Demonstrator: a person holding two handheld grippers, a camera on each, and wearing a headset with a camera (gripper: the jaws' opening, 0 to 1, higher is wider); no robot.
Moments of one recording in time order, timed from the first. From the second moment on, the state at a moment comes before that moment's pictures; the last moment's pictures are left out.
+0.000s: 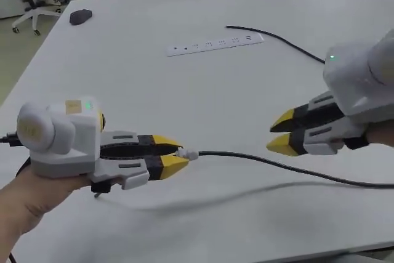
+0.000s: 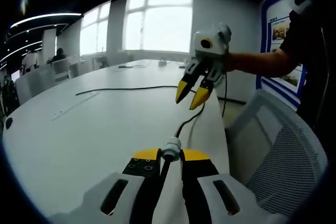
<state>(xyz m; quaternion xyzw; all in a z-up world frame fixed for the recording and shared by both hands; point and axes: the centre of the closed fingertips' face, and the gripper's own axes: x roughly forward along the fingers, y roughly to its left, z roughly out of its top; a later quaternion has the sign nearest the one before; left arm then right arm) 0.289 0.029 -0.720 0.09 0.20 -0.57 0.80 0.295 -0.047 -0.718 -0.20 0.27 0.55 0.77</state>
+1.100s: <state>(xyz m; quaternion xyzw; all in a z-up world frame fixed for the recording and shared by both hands) 0.280 0.049 -0.700 0.11 0.16 -0.55 0.81 0.289 -0.045 -0.743 -0.24 0.28 0.56 0.74</state>
